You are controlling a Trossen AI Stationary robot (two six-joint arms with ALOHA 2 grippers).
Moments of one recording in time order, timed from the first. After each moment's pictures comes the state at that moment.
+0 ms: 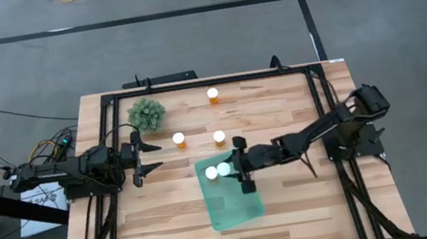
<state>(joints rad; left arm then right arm) 0.01 0.09 0.01 0.03 -0.03 -0.03 0.23 1.69 0.82 0.37 0.18 -0.05</state>
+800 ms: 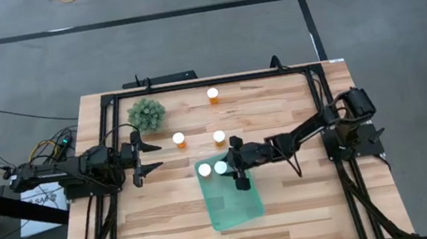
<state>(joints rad) 0.01 0.08 0.01 0.04 -0.03 -0.03 0.16 1.81 0.82 0.44 0.10 0.05</state>
